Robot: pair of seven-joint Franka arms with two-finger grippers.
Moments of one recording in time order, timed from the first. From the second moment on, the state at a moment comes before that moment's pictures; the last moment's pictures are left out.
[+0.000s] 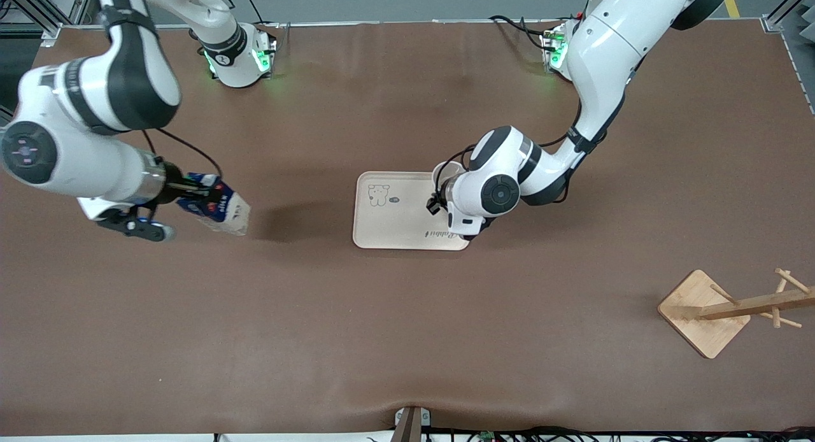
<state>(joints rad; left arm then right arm) -0.21 0.70 -0.50 -1.67 -0.12 2.15 -1.29 0.26 0.21 -0.06 -1.68 0.12 1.64 0.46</state>
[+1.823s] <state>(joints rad) 0.10 0.37 -0.49 -1.36 0.30 1.71 -0.65 0.71 0.48 -0.06 -1.61 0.26 1.96 0.72</state>
